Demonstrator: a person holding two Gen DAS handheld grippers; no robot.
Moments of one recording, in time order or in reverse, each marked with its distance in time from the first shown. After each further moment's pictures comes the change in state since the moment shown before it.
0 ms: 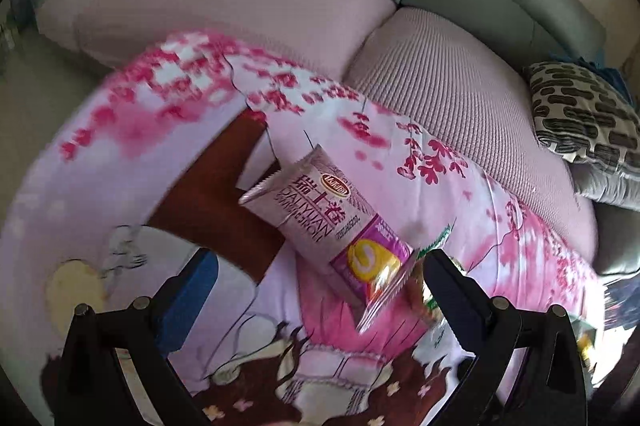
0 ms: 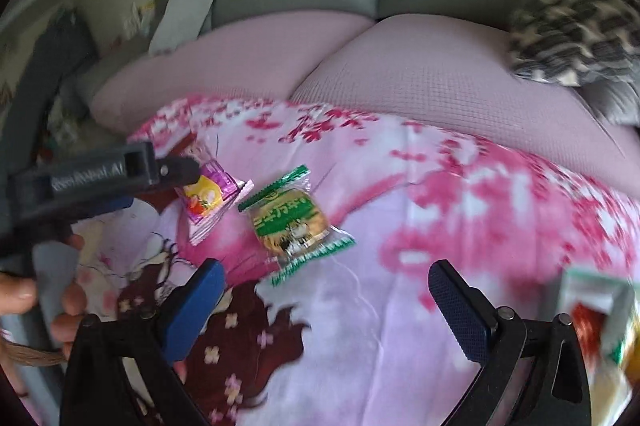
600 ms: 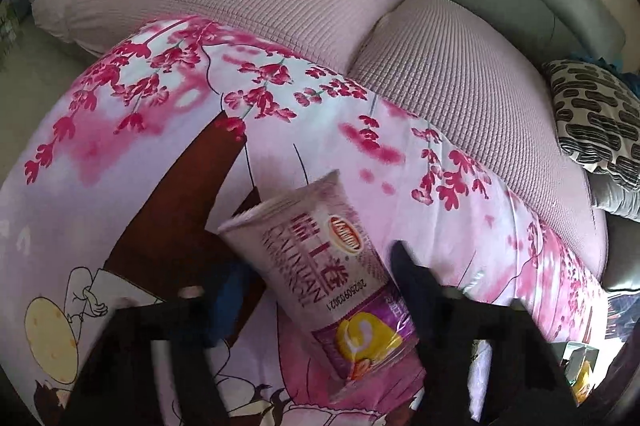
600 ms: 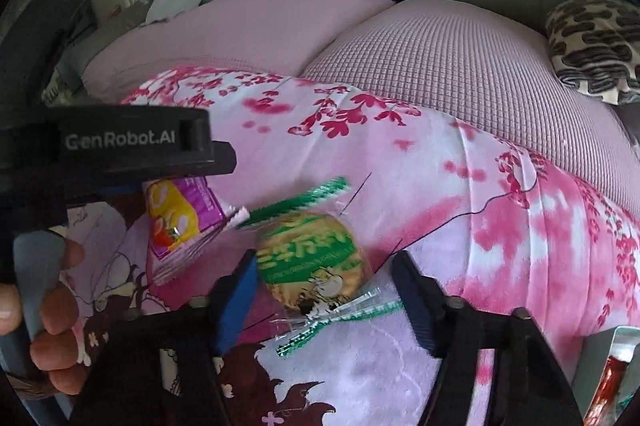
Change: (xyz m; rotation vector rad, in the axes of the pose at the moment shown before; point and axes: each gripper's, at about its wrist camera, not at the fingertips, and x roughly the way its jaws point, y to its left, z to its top) left arm 0.037 -0.011 0.024 -0.004 0.043 0.036; right arm 0.058 0.014 0.024 -0.040 0.066 -0.014
